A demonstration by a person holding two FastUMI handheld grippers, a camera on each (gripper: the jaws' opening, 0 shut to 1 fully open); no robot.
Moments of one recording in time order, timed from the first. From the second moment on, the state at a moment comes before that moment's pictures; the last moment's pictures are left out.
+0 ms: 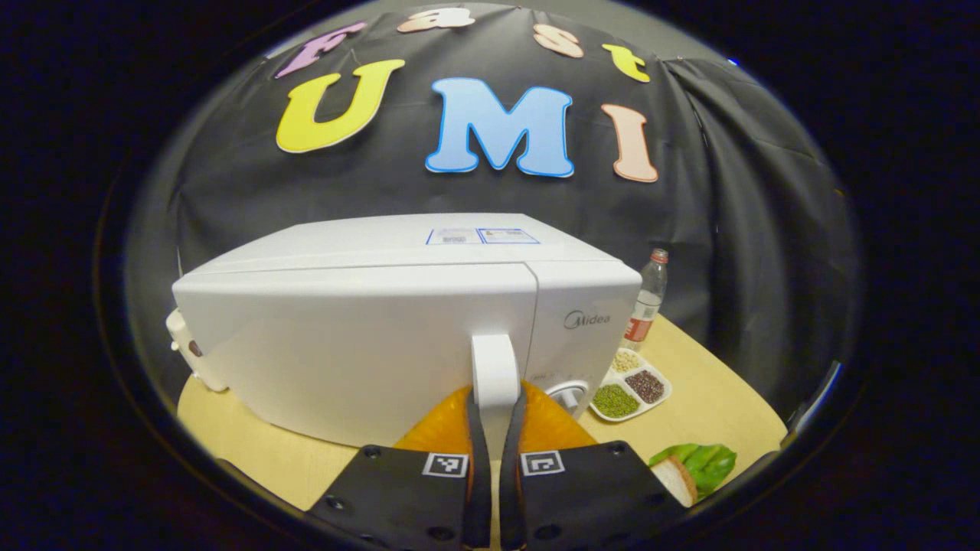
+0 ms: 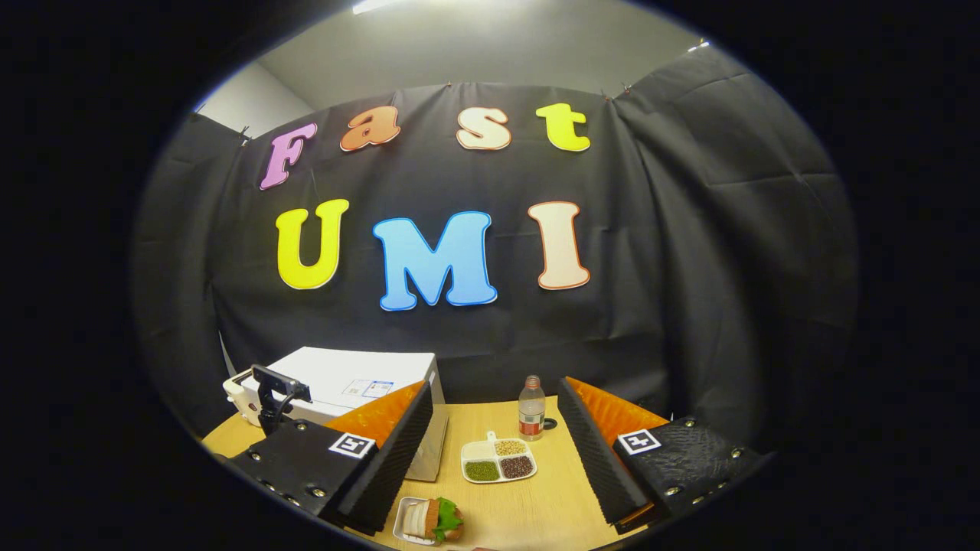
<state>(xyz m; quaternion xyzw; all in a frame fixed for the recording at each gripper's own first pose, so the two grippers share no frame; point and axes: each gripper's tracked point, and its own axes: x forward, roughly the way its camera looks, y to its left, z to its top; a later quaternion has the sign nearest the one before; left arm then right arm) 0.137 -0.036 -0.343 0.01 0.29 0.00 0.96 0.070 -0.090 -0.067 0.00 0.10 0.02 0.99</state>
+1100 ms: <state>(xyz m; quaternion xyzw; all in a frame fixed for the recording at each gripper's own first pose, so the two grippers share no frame) -0.080 0.030 -0.303 0.05 0.32 -0.06 0.95 0.029 0.001 -0.086 0.02 0.11 0.06 0.99</state>
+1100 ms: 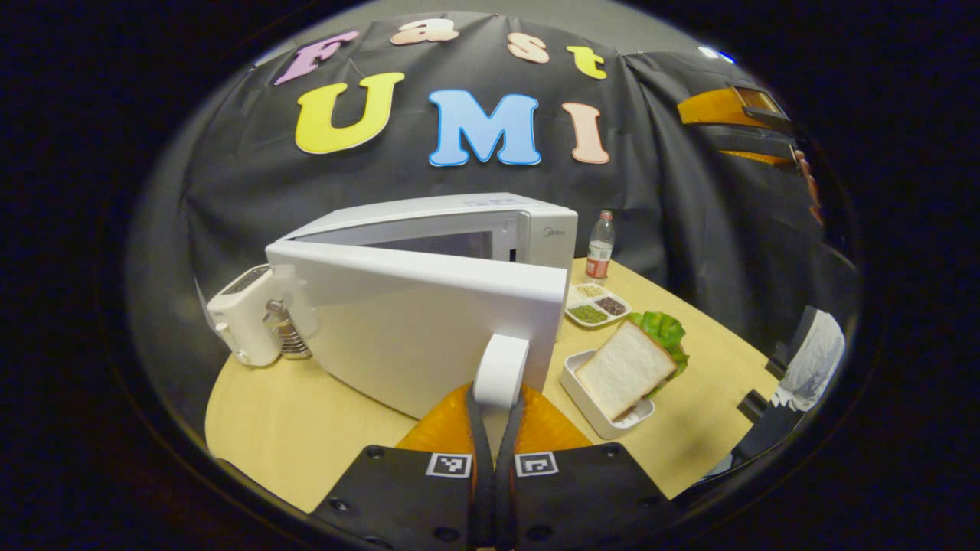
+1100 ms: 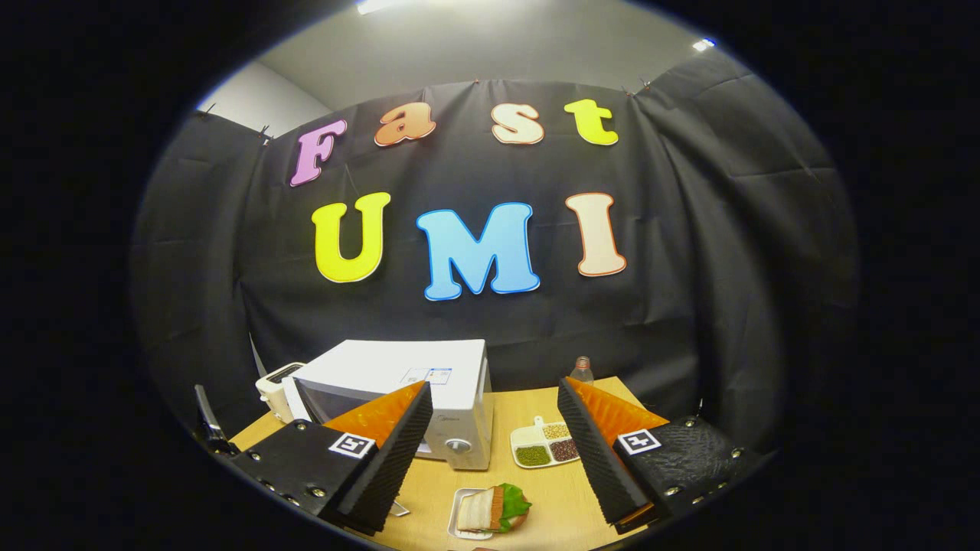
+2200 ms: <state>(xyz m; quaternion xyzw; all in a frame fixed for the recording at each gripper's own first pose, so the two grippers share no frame) -0.212 0.259 -0.276 0.05 0.36 -0.01 0.93 0.021 0.003 -0.278 -0.05 0.37 0.04 0.93</state>
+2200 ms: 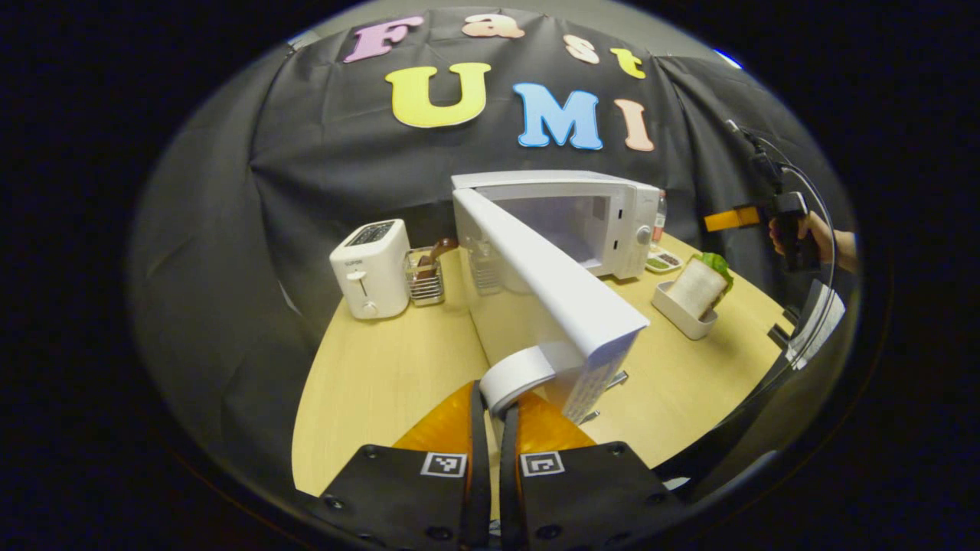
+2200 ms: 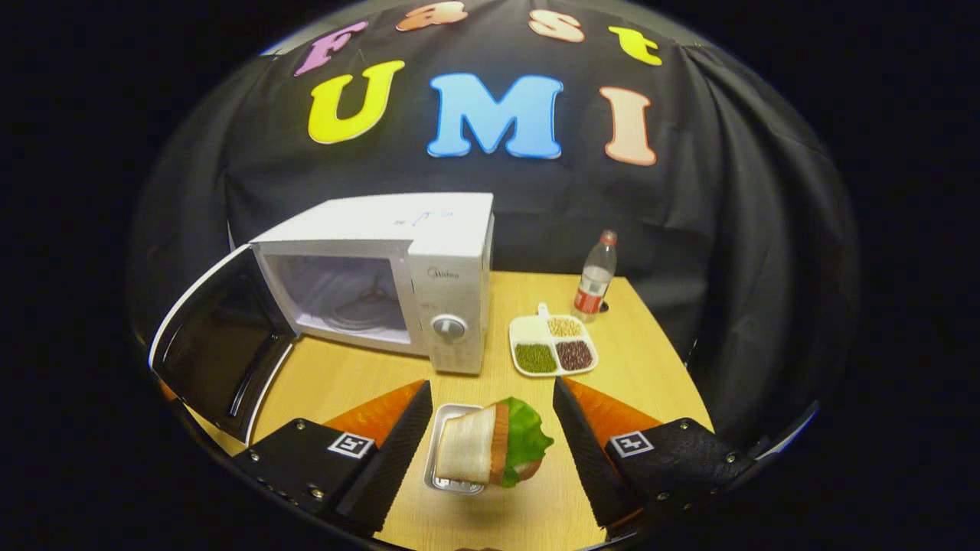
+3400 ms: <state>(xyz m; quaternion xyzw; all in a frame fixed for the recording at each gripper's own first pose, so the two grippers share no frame) -0.156 0.172 -0.049 0.00 0.13 0.09 0.99 -0.020 0.002 -0.365 0.20 0.55 0.11 0.80</state>
